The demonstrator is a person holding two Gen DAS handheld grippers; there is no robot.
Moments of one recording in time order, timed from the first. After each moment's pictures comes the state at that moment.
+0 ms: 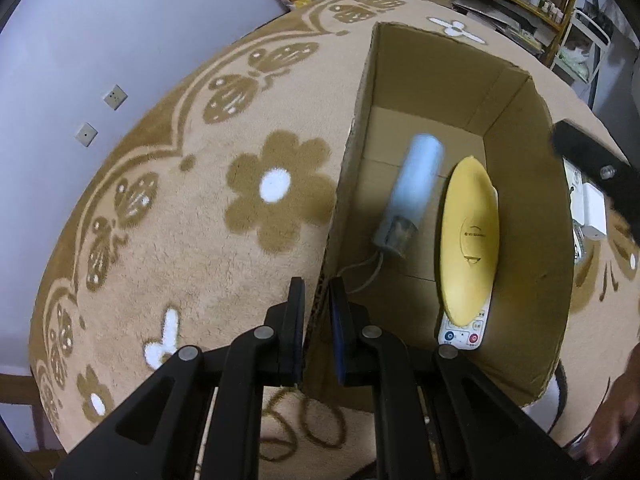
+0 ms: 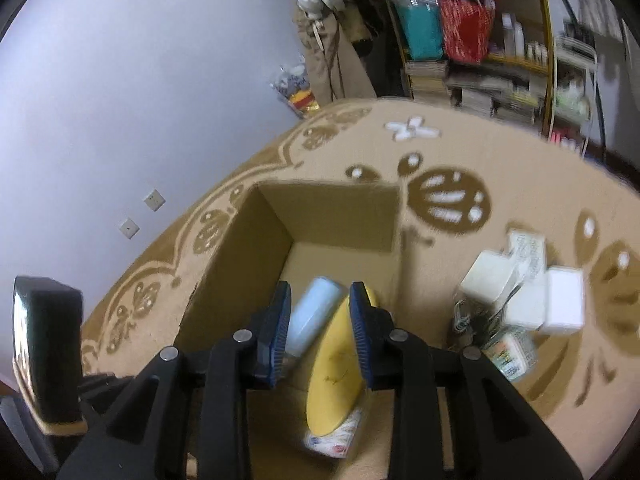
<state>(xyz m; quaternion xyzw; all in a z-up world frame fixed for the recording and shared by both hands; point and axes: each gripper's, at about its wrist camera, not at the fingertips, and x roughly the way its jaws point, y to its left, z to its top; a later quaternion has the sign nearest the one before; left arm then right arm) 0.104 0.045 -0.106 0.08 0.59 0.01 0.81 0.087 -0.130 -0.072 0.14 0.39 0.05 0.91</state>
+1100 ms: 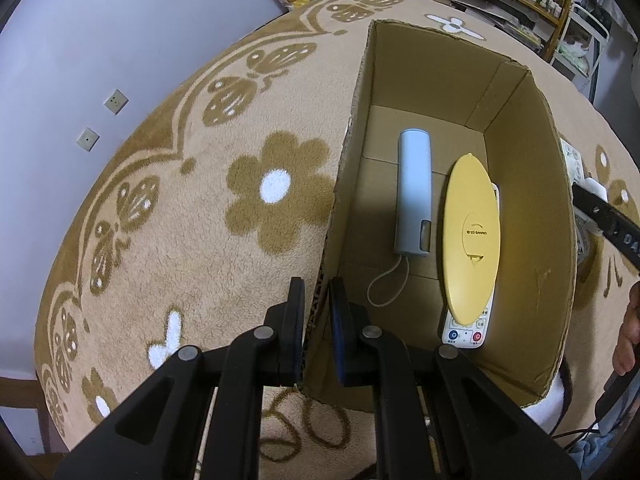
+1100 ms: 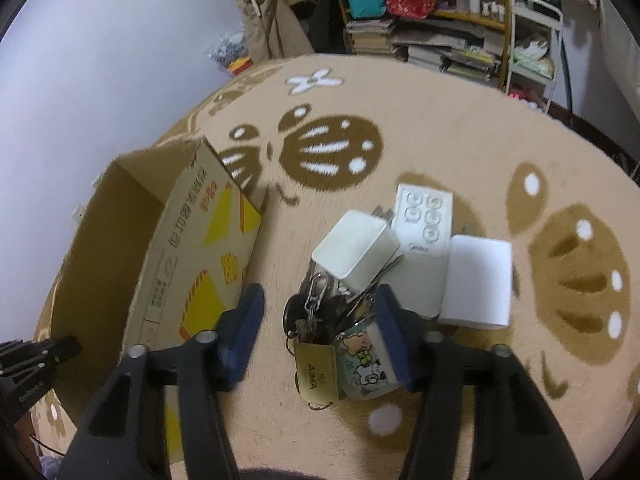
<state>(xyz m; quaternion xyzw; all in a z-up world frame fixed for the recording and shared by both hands) 0.103 0.043 -0.108 0.09 0.58 0.01 0.81 0.095 -0.231 -0.139 0.15 0.48 0.00 0.86</state>
